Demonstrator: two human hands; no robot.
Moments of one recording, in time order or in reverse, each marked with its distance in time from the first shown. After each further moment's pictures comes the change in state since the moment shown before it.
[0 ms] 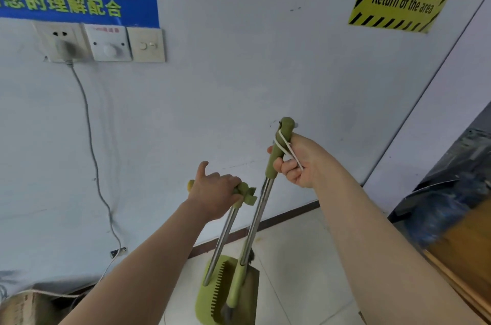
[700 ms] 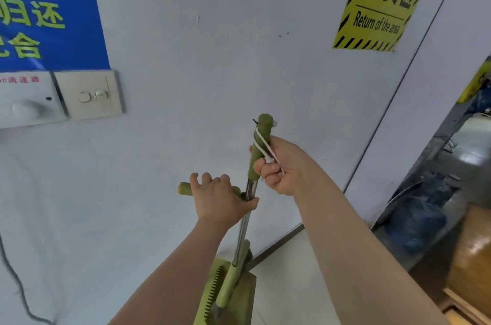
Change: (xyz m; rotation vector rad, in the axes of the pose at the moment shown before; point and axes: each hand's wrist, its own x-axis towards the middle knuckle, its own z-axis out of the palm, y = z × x) left_hand 0.191 -0.051 -0.014 -0.056 0.206 -0.218; right_hand 0.114 -0.121 0.053 0.227 0.105 -0.111
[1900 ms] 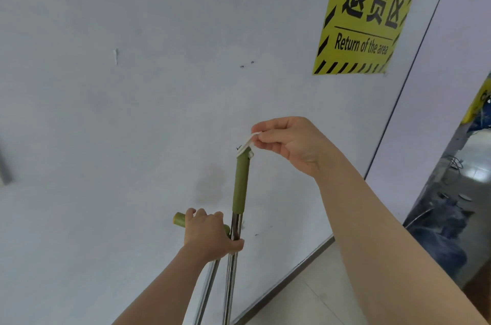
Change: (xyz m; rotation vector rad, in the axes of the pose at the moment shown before) left_hand 0.133 0.072 0.067 0.047 -0.189 0.152; right_hand 0.084 -0.143 -0.110 -0.204 -0.079 -0.628
